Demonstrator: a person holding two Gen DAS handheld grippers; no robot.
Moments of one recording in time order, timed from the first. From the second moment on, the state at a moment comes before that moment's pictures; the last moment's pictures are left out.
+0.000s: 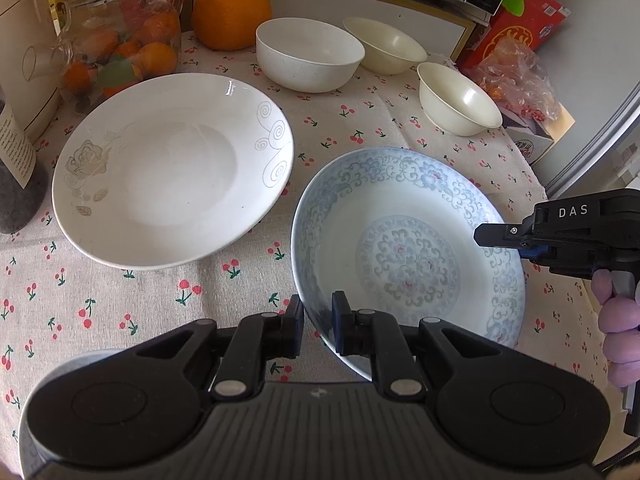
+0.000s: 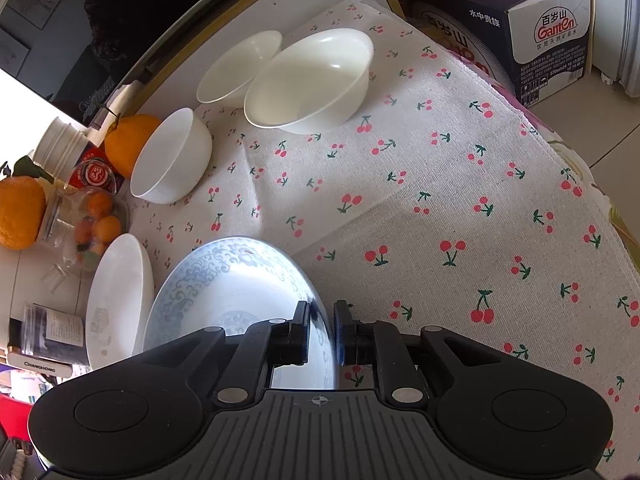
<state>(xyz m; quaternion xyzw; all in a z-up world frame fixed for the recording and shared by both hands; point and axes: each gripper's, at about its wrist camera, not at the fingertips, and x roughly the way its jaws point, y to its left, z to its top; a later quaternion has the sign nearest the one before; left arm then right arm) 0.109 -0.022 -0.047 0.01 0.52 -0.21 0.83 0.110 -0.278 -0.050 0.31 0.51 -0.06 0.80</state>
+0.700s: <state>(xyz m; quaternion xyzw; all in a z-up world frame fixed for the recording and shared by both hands) 0.073 -0.009 -0.012 0.07 0.47 -0.24 0.85 0.086 -0.265 -0.013 0.28 0.49 -0.03 0.82</state>
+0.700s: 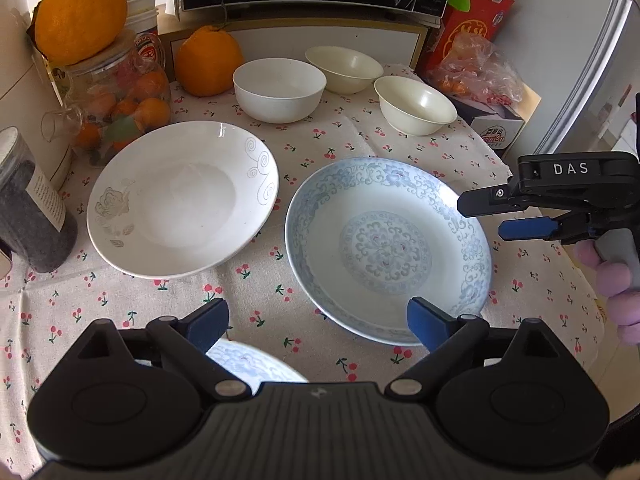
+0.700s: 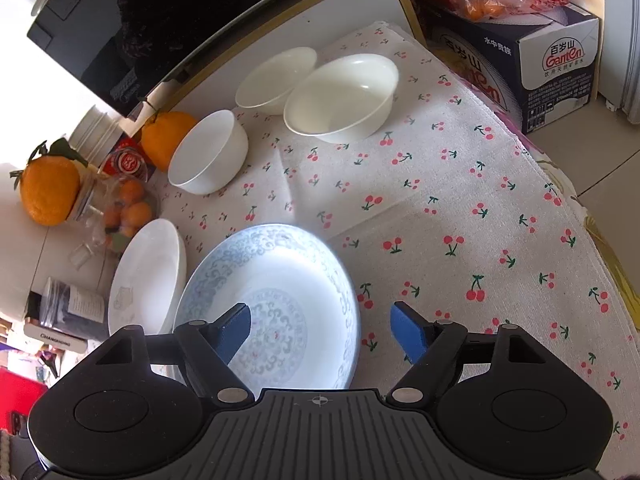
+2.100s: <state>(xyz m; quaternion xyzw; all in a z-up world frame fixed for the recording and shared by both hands) 0.052 0.142 -0.044 0.08 0.48 -0.23 0.84 0.014 -0.090 -0.030 0.14 0.51 0.19 0.83</state>
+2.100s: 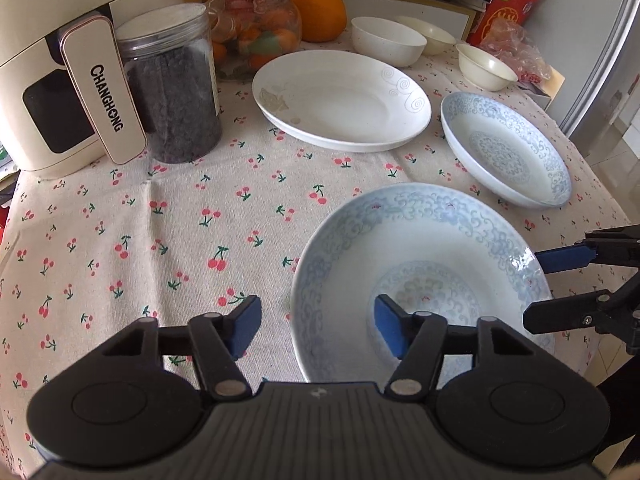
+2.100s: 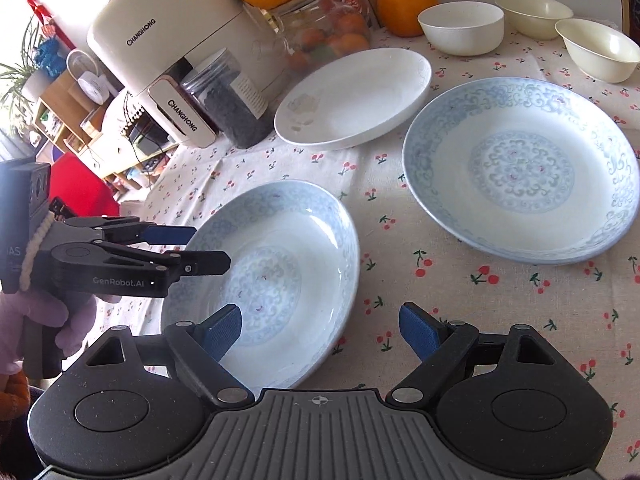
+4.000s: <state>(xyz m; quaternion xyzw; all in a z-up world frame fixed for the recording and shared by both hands) 0.054 0.140 -0.034 -0.02 0.49 -0.27 0.83 0.030 -0.119 -0.027 0.15 0.51 0.15 0.83</state>
